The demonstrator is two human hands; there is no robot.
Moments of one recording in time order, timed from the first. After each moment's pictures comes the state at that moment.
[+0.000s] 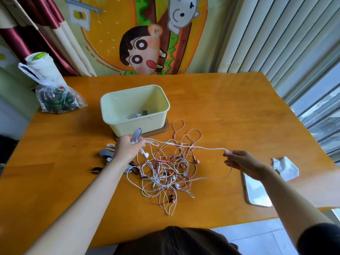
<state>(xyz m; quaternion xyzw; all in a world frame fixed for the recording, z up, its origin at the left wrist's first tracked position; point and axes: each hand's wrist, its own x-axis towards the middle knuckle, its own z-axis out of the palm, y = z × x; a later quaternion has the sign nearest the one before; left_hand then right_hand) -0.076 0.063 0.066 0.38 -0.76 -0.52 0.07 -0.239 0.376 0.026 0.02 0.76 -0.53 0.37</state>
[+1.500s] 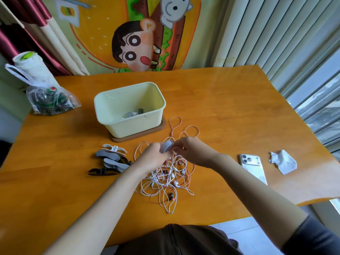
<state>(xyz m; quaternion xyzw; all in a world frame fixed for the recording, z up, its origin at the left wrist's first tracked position) -0.085 0.121 0.088 0.23 -0.81 -0.53 -0.13 -0.177 0.248 0.090 -0.42 0.85 -0.20 0.23</state>
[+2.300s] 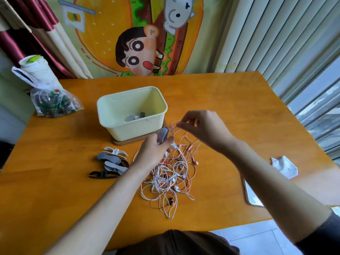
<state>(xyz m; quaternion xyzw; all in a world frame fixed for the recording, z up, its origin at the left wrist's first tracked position) -0.092 0.121 0.106 0.23 -0.77 -0.59 0.05 -0.200 0.250 0.149 -0.40 0.87 -0.29 0.03</state>
